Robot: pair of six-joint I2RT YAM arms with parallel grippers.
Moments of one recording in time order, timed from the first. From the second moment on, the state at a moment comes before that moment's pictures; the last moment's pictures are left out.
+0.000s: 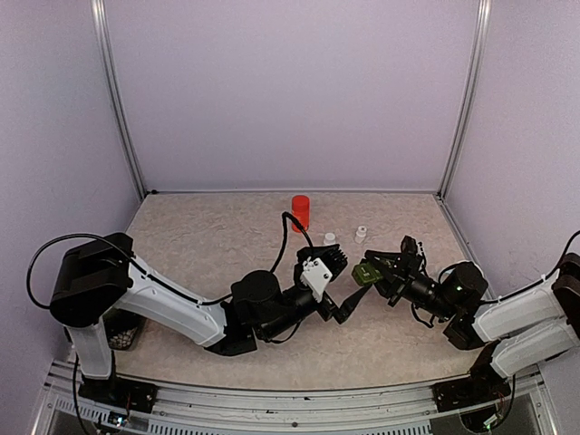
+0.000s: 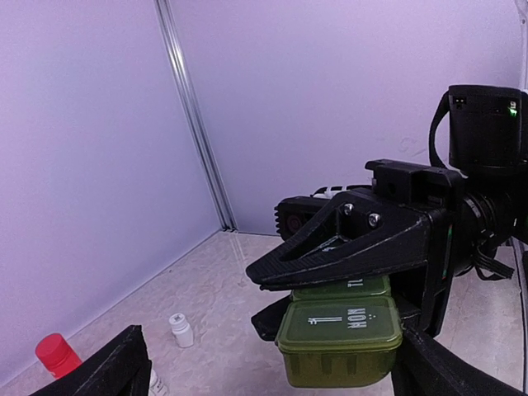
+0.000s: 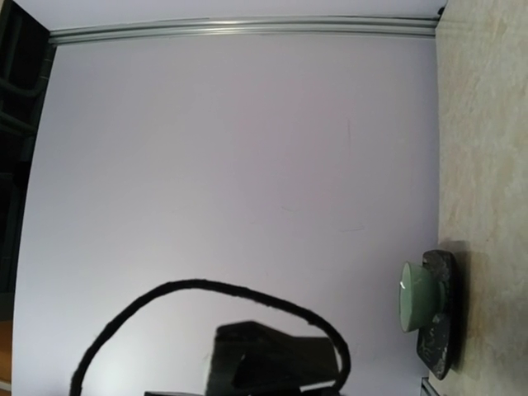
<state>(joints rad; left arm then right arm) -1.29 1.92 0.97 1.13 -0.31 0.30 0.74 1.28 0.16 1.33 -0.26 1.62</state>
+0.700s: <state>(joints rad) -1.32 1.86 1.00 1.39 -0.33 0.29 0.73 1.16 0.13 0.85 -0.18 1.51</state>
